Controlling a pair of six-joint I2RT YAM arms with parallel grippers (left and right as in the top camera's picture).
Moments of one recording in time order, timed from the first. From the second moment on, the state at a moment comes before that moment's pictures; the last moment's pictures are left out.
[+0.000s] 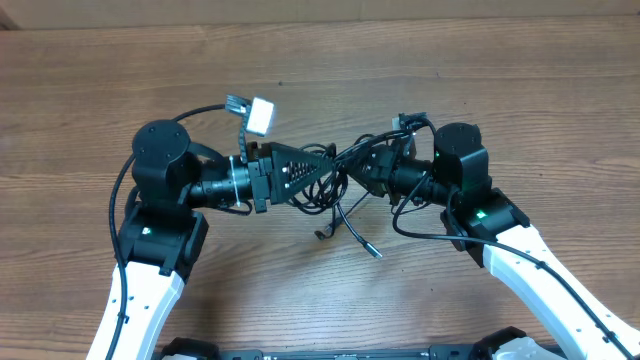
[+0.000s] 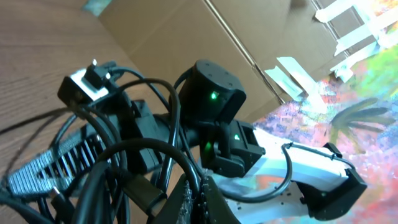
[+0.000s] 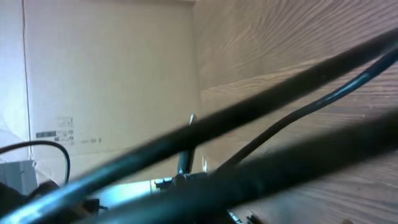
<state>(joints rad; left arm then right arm) -0.22 1.10 0.94 0.03 1.19 -0.78 0.40 1.28 0.81 0.09 -0.72 1.26</state>
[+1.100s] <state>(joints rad) -0.22 1.10 0.94 -0.01 1.44 -0.70 0.18 1.28 0.81 -0.31 -0.36 1.01</state>
